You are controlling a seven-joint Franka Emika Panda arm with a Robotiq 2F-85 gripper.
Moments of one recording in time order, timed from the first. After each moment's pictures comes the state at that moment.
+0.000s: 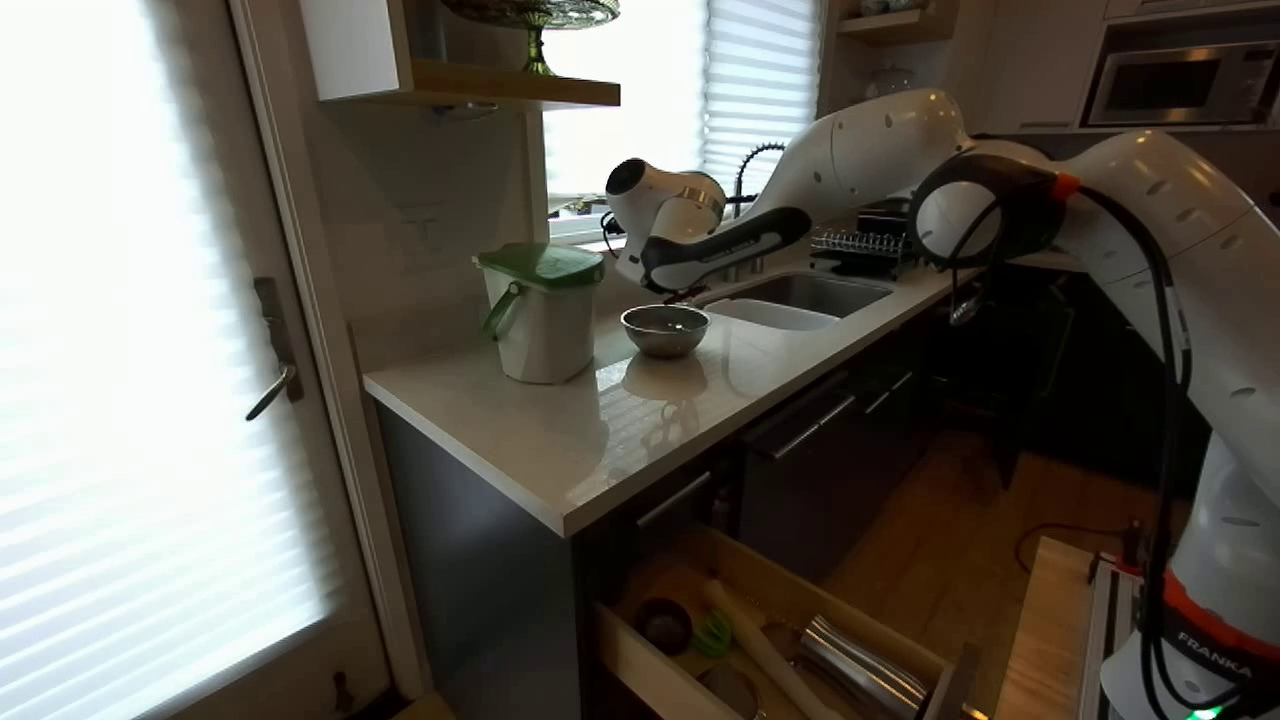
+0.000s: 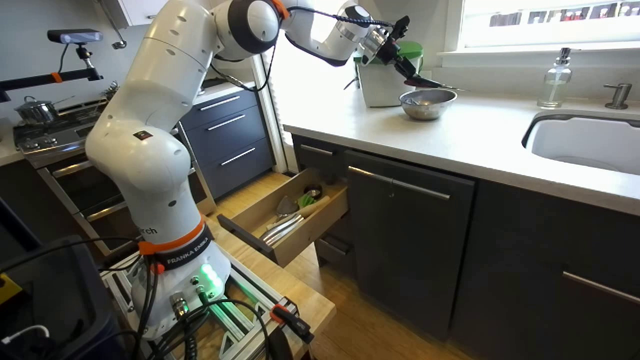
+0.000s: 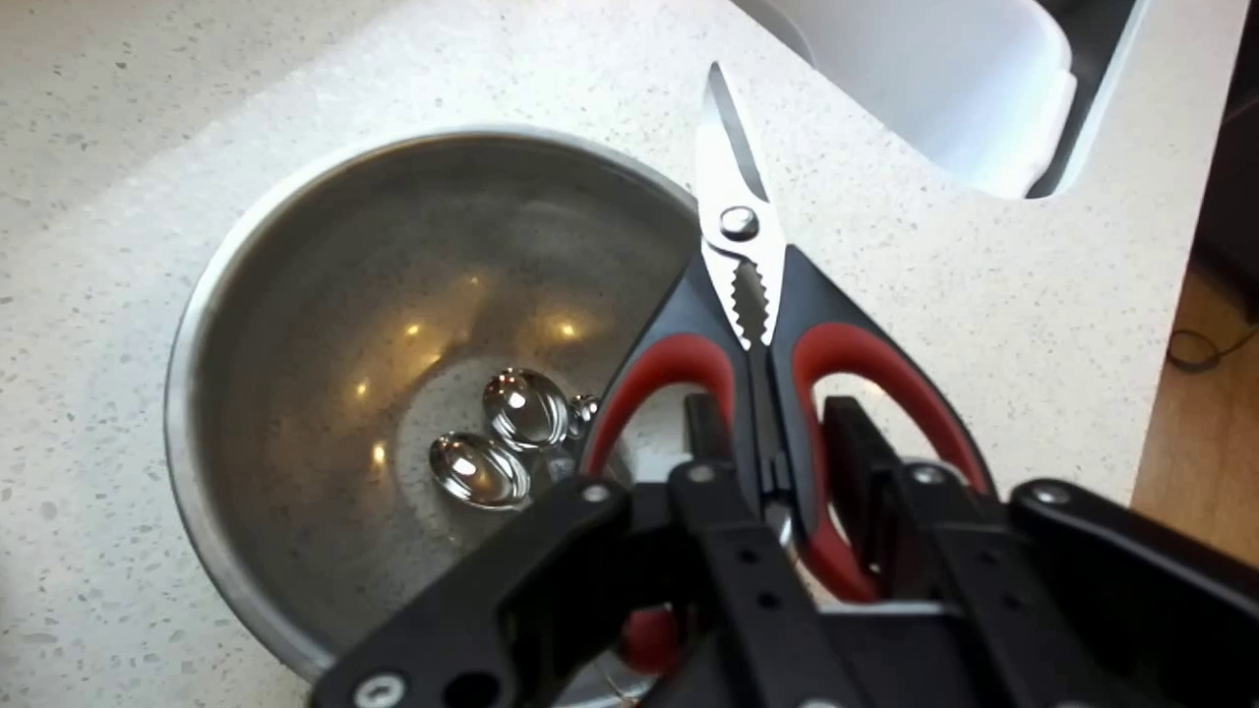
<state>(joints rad) 0.07 0.76 -0.13 -1.09 -0.79 2.01 -2.00</state>
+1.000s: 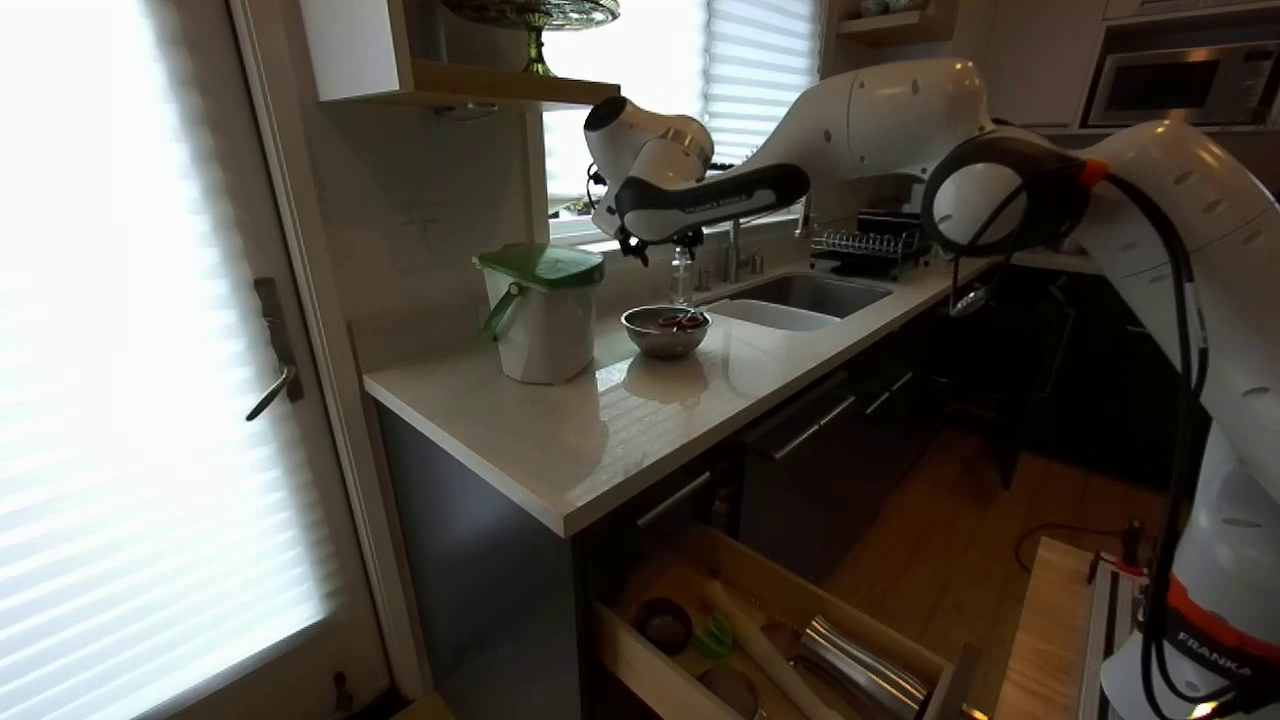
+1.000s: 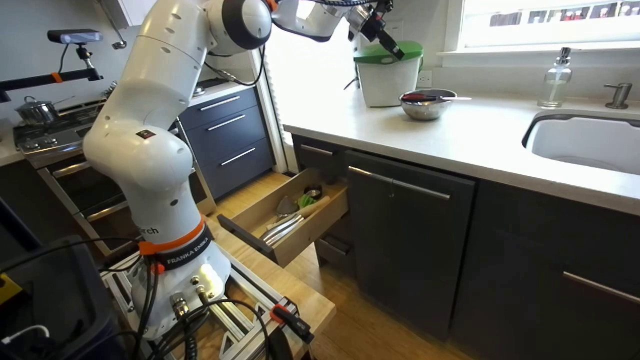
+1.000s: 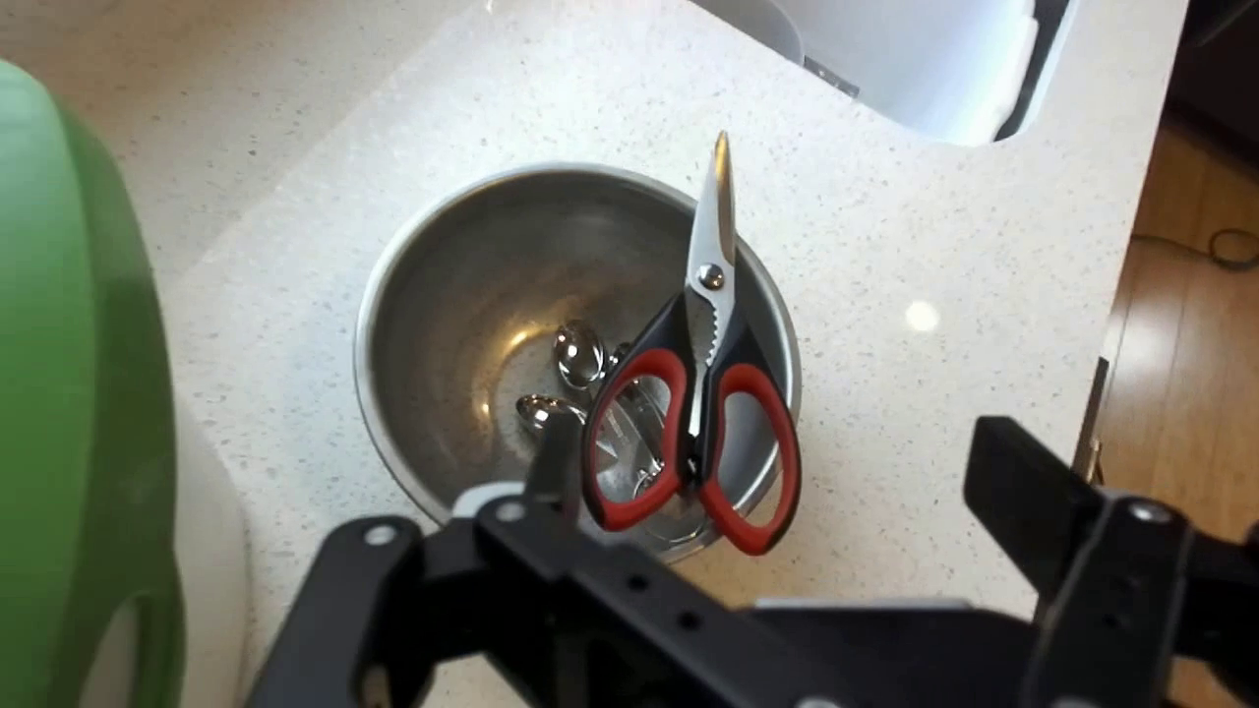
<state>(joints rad) 0.11 0.71 -0.09 -0.98 -0.74 1.84 -1.94</state>
